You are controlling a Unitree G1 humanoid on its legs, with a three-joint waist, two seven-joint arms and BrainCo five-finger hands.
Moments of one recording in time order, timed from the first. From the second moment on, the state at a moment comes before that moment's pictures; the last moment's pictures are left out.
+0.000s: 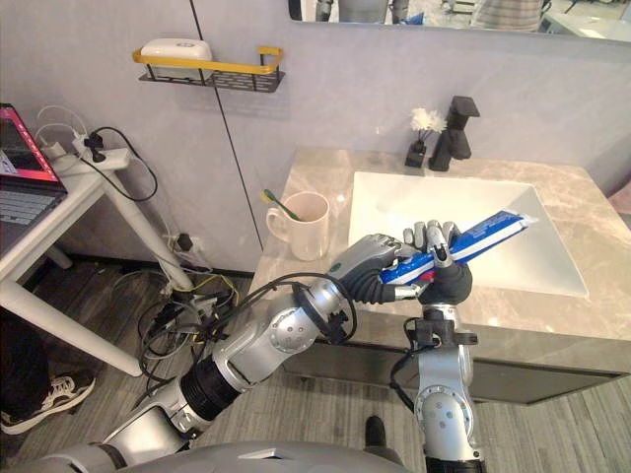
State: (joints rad) left arm -0.38 0.12 -0.75 -0.04 0.54 -0.16 0.05; right arm 0.18 -0.06 0.03 -0.36 1.07 -0.17 0.22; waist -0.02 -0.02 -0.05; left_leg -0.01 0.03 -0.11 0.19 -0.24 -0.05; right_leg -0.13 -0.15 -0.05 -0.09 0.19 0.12
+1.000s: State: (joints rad) left arm 0.25 0.20 -0.11 -0.74 0.48 -0.20 0.14; right arm 0.15 -0.06 -0.21 -0.43 1.03 -0.24 0.20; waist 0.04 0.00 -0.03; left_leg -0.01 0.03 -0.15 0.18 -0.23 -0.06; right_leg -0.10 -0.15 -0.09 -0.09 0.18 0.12
